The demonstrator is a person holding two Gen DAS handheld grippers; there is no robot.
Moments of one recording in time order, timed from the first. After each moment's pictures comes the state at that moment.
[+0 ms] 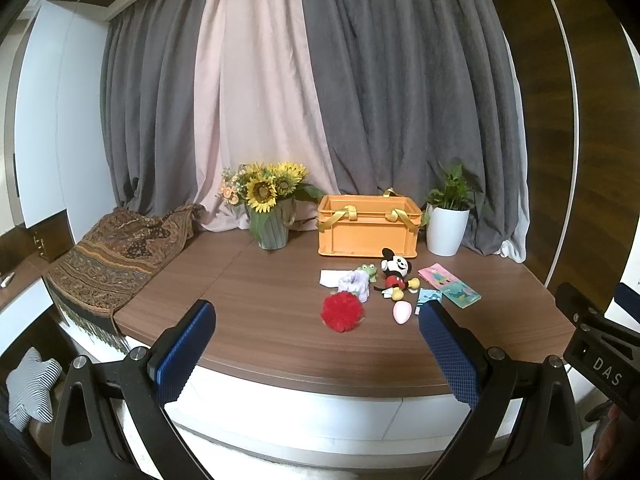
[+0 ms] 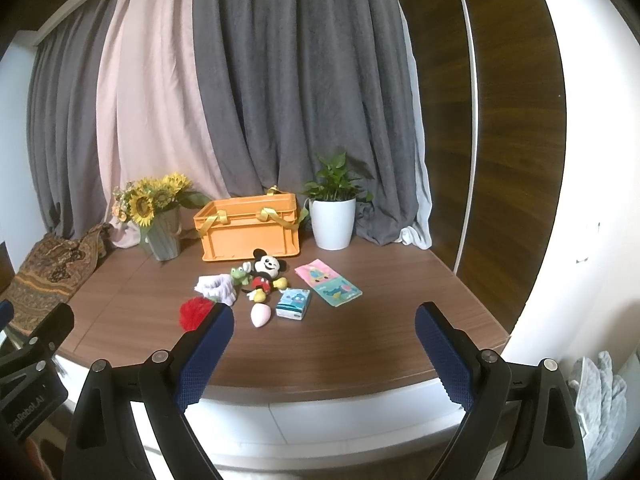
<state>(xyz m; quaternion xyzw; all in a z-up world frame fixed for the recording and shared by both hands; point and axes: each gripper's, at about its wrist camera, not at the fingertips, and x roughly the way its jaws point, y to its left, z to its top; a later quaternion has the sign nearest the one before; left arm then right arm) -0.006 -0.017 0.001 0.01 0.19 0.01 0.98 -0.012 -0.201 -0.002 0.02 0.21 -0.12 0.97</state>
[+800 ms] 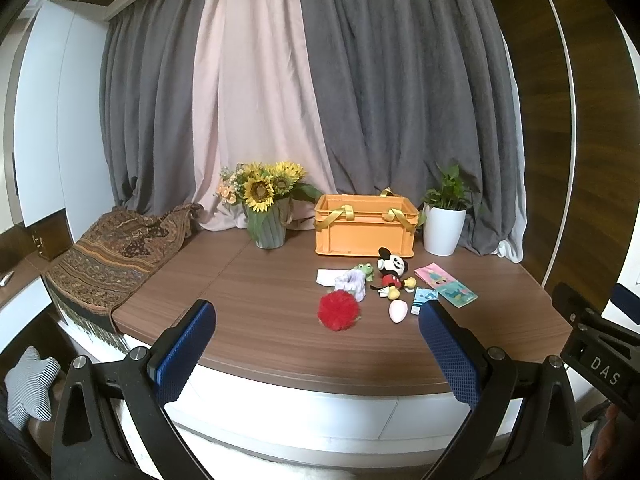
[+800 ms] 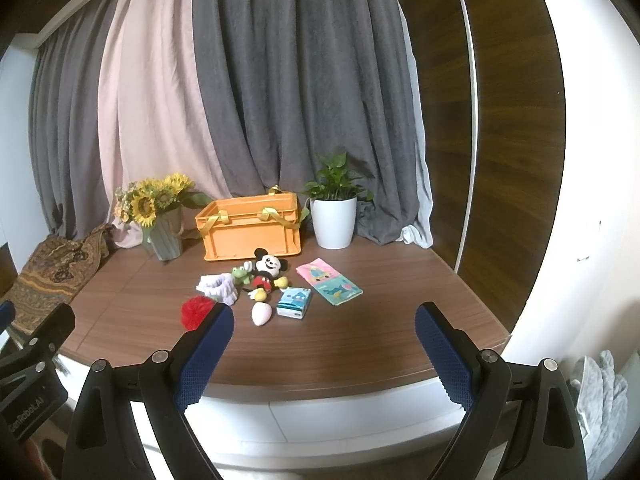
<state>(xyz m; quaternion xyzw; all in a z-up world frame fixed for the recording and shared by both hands) -0.013 -0.021 0.001 0.01 0.19 0.01 0.98 -0.014 -0.200 0.000 0.02 0.21 -0.12 0.97</state>
